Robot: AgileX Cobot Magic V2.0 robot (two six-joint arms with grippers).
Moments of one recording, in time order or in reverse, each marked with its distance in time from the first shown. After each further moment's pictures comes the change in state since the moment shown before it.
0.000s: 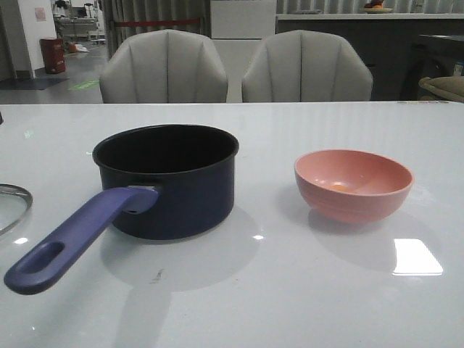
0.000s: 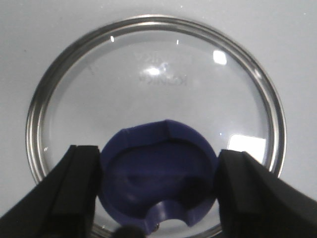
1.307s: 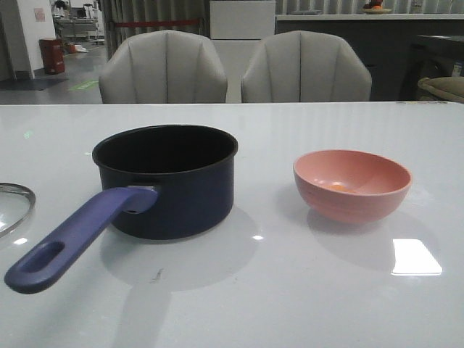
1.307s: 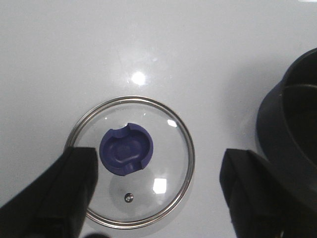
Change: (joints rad) left arm -0.073 -0.709 0.352 -0.028 -0.249 0.034; right arm 0.000 0.000 0.000 0.000 0.000 0.000
